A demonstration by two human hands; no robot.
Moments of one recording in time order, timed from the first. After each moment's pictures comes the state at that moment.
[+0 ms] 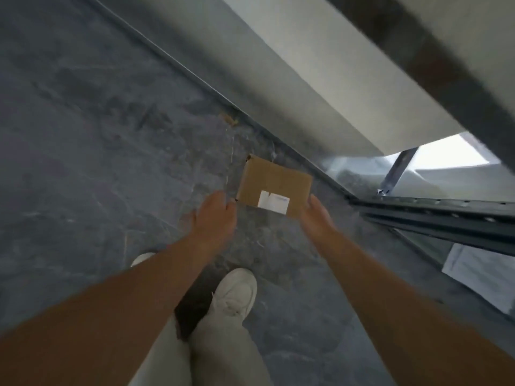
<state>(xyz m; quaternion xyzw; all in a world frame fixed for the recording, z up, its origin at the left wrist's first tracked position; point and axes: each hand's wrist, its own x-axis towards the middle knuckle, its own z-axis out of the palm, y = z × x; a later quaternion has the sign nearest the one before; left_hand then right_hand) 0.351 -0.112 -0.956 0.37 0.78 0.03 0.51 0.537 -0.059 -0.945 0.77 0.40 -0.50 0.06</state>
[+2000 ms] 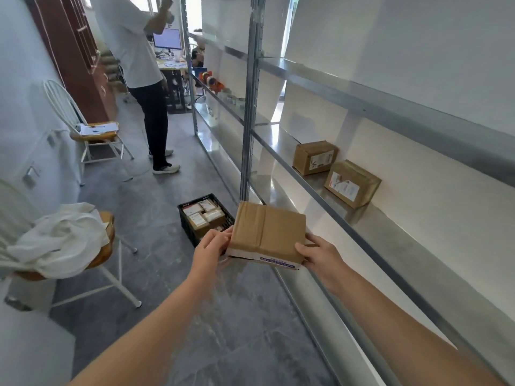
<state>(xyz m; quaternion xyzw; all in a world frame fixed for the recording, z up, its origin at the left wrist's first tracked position) -0.109 -0.252 -0.189 0.10 0.60 0.72 0.32 0.057 -0.068 -0.161 0.39 0.56 -0.71 -0.15</state>
